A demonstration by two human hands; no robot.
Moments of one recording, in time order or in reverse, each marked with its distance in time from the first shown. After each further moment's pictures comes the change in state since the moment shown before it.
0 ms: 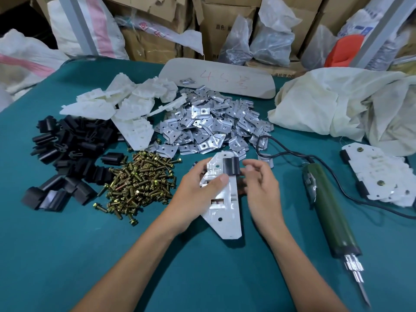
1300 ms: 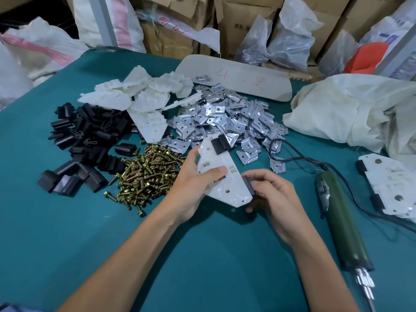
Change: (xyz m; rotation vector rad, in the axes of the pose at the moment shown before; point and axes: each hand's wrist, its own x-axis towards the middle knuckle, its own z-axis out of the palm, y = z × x) left_hand 0.008 0.005 -0.012 -0.366 0.142 -0.054; right_hand -0.004 -0.027 -0.020 0.168 -0.358 0.170
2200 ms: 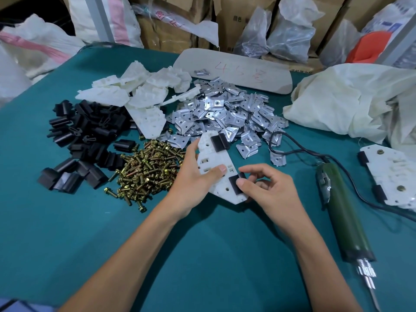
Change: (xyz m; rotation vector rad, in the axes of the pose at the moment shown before) left_hand 0.000 -0.008 -0.006 0.298 0.029 0.105; right_hand -0.002 0.007 0.001 -0.184 0.042 -0.139
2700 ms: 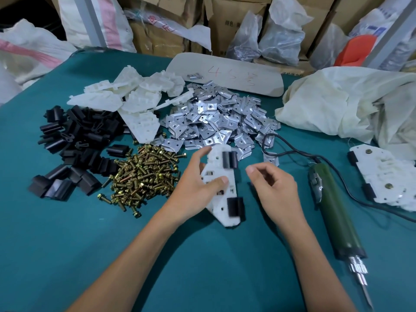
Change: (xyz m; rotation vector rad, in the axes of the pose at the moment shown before) left_hand -0.006 -0.003 0.003 0.252 -0.080 0.038; right_hand 0.011 0.014 -0.011 -0.265 0.221 -0.118
